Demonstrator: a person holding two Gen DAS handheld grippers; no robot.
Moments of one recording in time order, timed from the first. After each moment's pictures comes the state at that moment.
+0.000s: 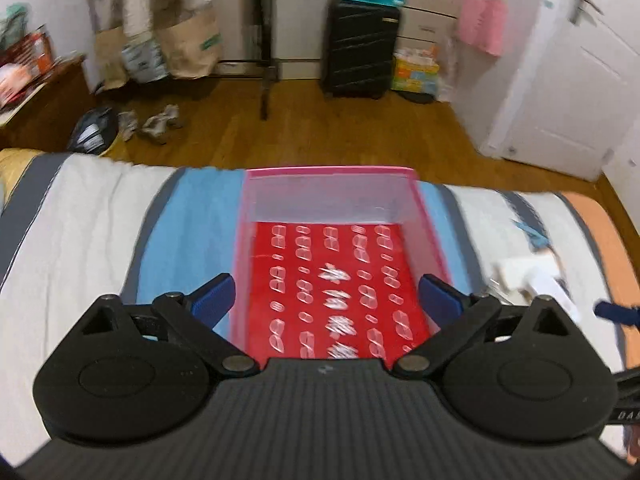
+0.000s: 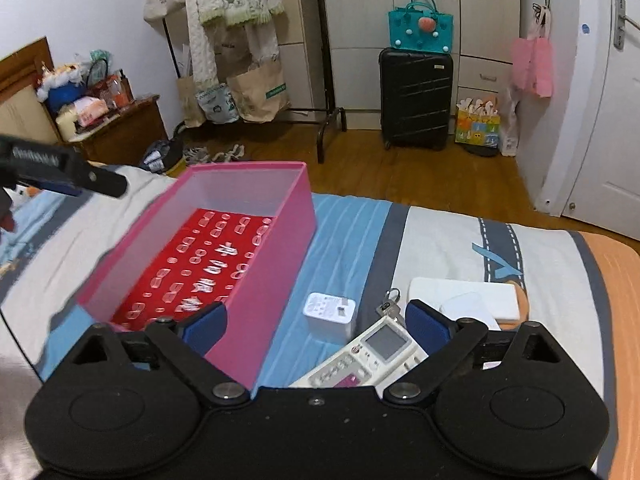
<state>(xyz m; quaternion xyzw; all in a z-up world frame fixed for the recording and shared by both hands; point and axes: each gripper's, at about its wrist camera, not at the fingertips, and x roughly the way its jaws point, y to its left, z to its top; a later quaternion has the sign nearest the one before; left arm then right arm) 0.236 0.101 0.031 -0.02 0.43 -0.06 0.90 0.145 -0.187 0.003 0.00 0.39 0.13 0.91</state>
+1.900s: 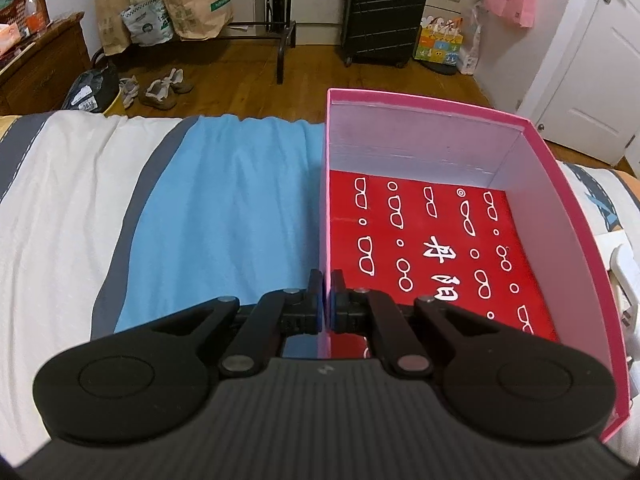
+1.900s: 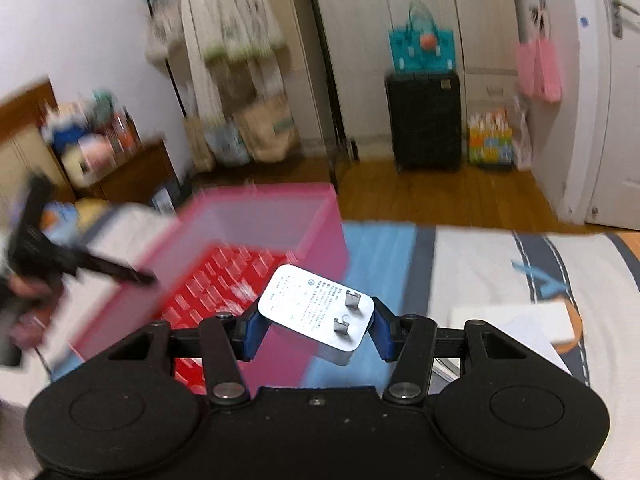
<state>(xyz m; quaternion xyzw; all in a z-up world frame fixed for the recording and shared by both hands) 0.292 0.150 -0.082 -0.03 0.46 -0.06 0.88 0.168 -0.175 -0.021 0.07 0.32 0.15 0.93</state>
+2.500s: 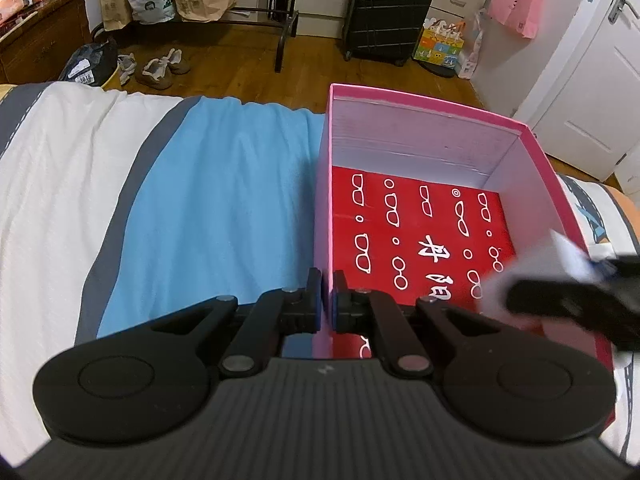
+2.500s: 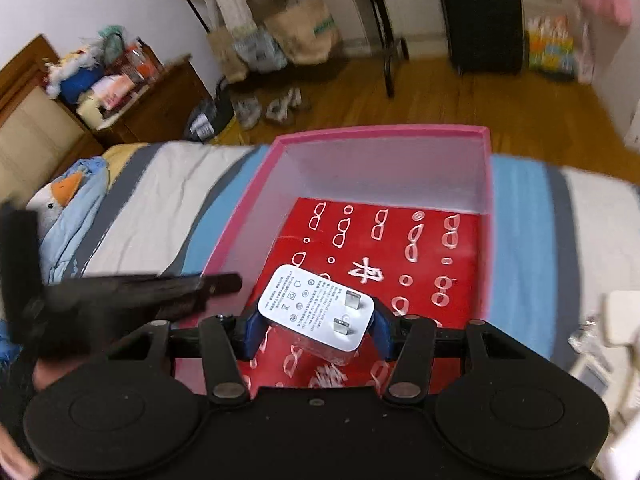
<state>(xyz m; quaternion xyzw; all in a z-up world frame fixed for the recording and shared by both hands) 0.291 0.167 -0.087 -0.07 0.47 -0.07 0.87 0.284 -0.055 -0.044 0.09 0.50 0.20 0.84</state>
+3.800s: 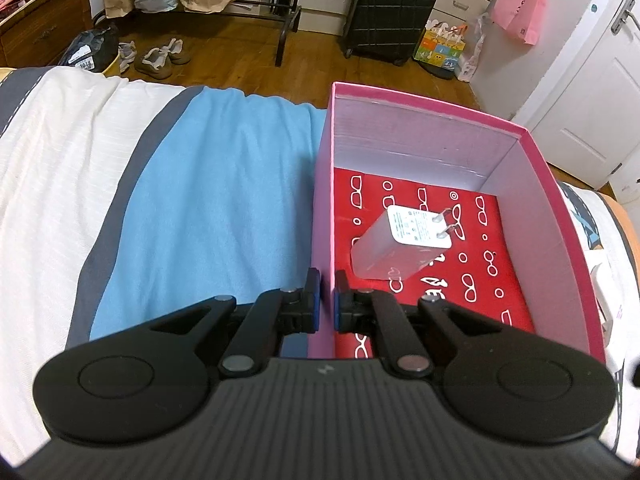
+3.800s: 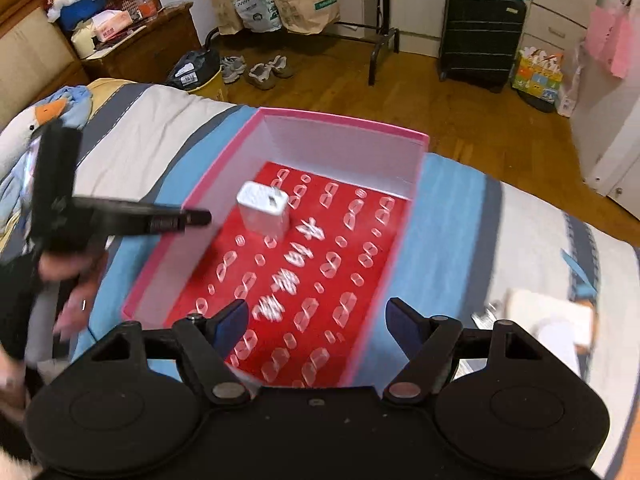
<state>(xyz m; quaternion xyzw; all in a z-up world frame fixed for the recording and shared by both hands) 0.292 0.176 -0.091 -0.09 0.48 -0.07 0.87 0.226 -0.087 0.021 -0.05 0.52 0.17 0.83</state>
